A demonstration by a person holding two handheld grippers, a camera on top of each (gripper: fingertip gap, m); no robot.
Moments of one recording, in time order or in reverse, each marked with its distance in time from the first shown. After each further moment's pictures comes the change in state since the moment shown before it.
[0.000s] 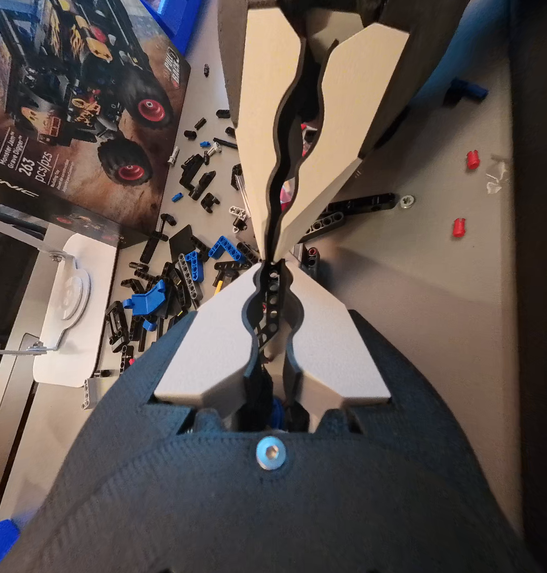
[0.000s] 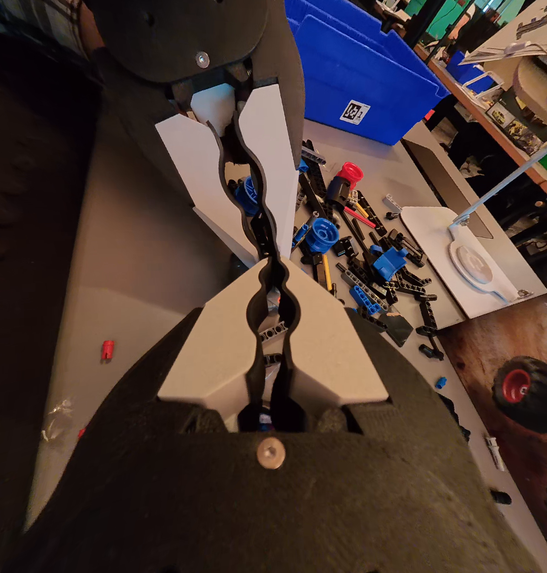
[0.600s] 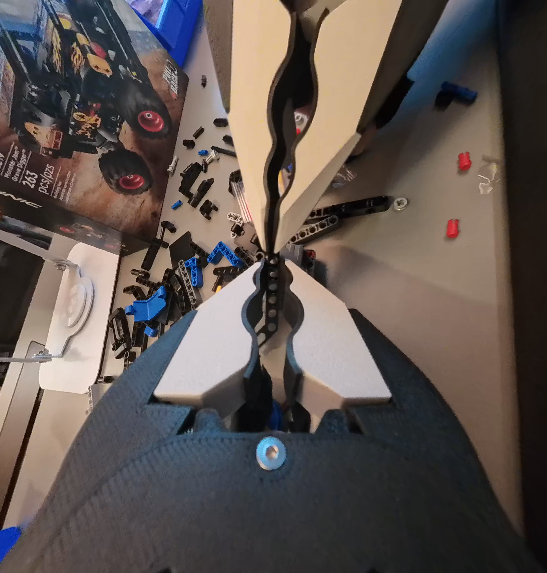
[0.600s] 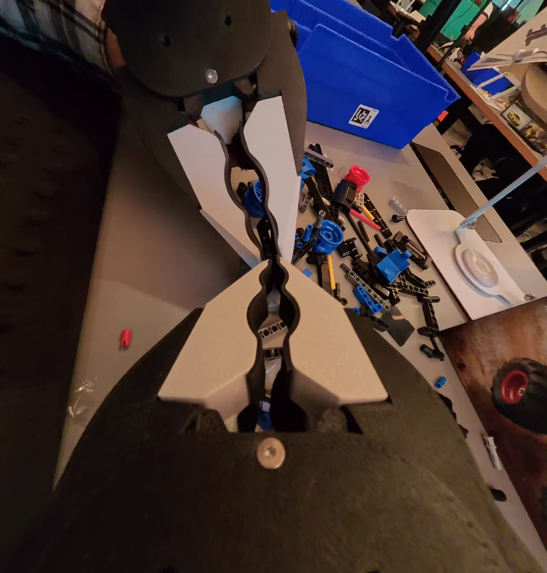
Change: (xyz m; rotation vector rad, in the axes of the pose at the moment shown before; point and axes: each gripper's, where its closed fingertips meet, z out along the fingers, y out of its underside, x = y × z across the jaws) left arm 0.003 -0.003 0.001 0.016 -0.003 0.026; right arm -0.003 -0.004 -0.010 0.002 -0.034 -0.001
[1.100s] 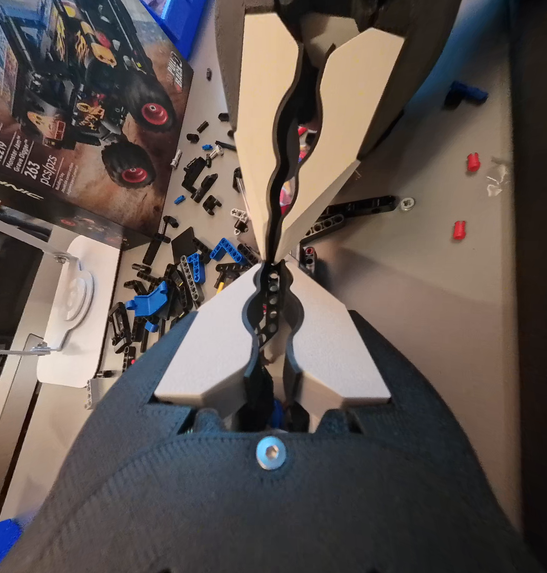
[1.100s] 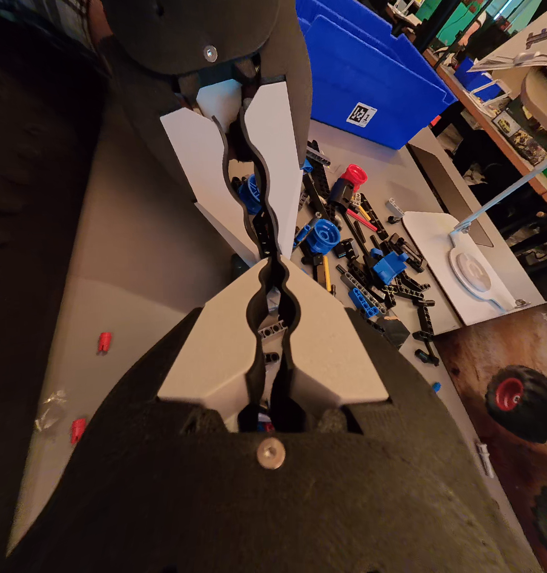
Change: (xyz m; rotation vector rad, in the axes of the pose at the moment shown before) left arm -0.003 0.002 0.000 -0.009 -0.007 -0.022; right arm 0.003 0.005 0.009 -0.005 0.016 -0.039
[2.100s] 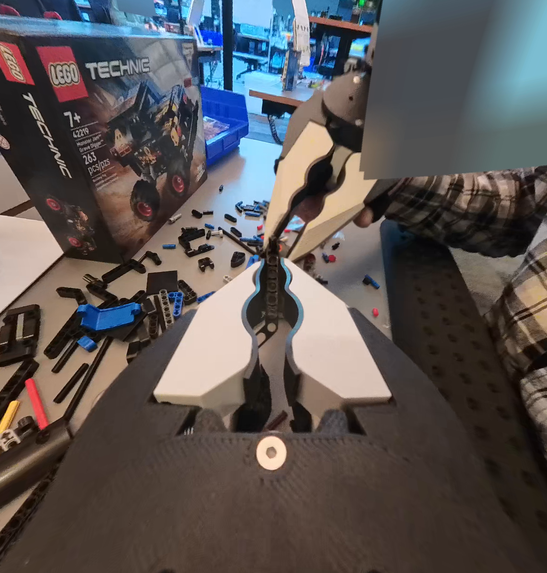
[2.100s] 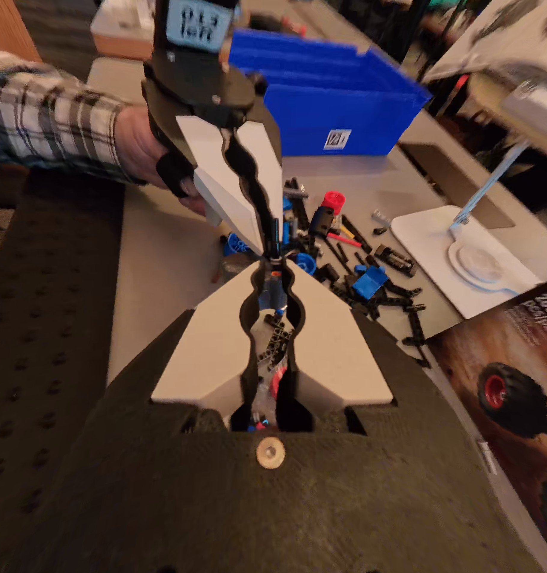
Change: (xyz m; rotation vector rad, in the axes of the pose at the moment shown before) left arm -0.046 -0.040 -0.046 0.447 0.230 -0.598; right arm 0.040 -0.046 -0.021 0.022 -0.075 0.255
